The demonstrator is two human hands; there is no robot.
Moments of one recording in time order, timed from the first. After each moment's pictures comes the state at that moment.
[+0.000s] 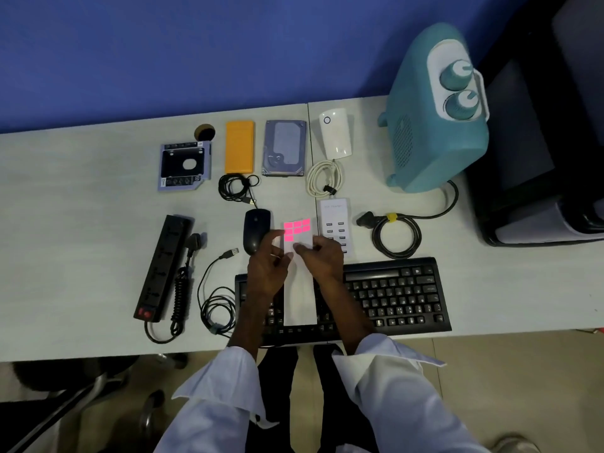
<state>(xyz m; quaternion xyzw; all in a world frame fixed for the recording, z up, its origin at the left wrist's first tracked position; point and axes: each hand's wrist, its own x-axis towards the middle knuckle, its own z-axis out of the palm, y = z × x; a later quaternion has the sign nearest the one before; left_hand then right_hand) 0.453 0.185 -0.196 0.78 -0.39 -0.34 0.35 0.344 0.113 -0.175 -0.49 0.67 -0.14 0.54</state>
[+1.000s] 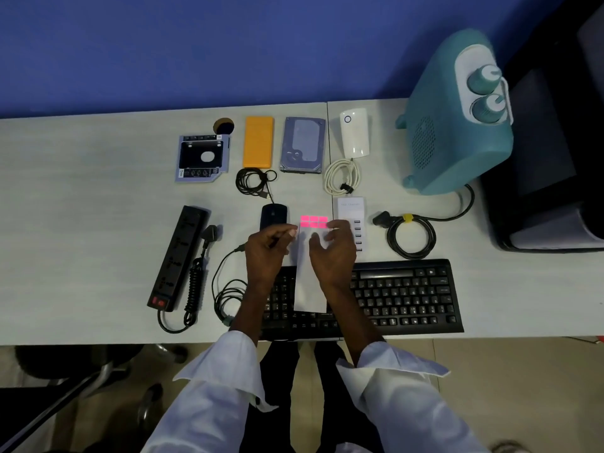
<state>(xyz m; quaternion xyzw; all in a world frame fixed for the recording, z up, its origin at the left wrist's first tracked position) 0.481 0.183 -0.181 0.72 -0.32 -0.35 0.50 0.362 0.137 -0.174 -0.55 0.66 -0.30 0.42</state>
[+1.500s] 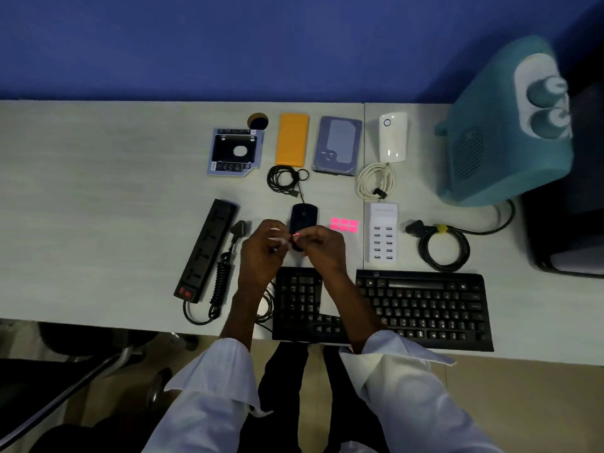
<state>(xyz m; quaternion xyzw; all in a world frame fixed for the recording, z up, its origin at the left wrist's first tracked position) 0.541 0.215 -0.172 0.76 -0.38 -0.30 0.43 0.422 0.139 -0.173 -0.47 0.58 -0.21 0.64</state>
